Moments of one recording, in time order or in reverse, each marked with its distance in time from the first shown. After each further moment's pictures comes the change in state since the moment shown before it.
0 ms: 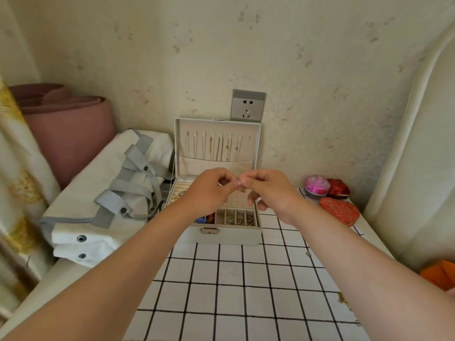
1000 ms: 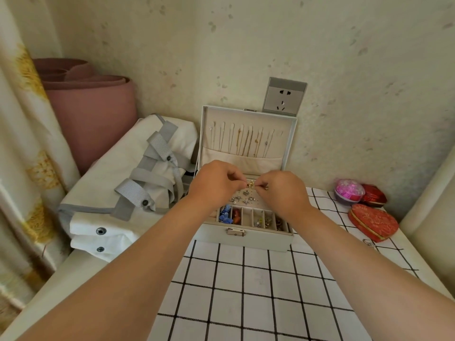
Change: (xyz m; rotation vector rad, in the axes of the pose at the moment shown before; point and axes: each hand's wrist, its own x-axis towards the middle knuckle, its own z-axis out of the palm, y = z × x) left_hand 0.018 -0.049 -0.022 0.105 0.118 -0.103; right_hand 0.054 0.034 0.034 -1.131 0.186 -0.378
